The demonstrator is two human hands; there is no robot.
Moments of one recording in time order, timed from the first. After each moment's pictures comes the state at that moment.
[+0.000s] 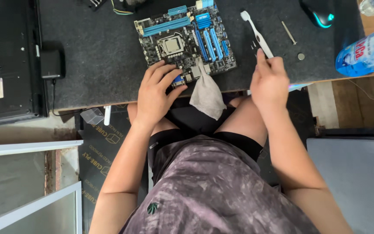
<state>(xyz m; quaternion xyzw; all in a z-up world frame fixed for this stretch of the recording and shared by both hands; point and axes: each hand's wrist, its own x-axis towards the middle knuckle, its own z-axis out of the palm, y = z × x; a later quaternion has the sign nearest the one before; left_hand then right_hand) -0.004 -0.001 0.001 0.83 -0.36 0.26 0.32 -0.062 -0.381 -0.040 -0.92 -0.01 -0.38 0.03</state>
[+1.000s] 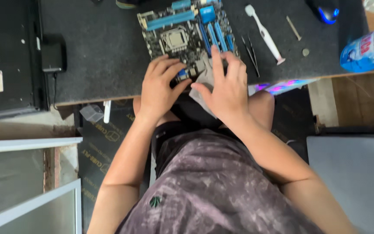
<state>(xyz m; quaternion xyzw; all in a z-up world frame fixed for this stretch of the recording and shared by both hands) 0.002 -0.002 -0.007 0.84 -0.34 0.25 0.35 -0.079 -0.221 0.030 -0.96 -0.07 -0.28 0.07</state>
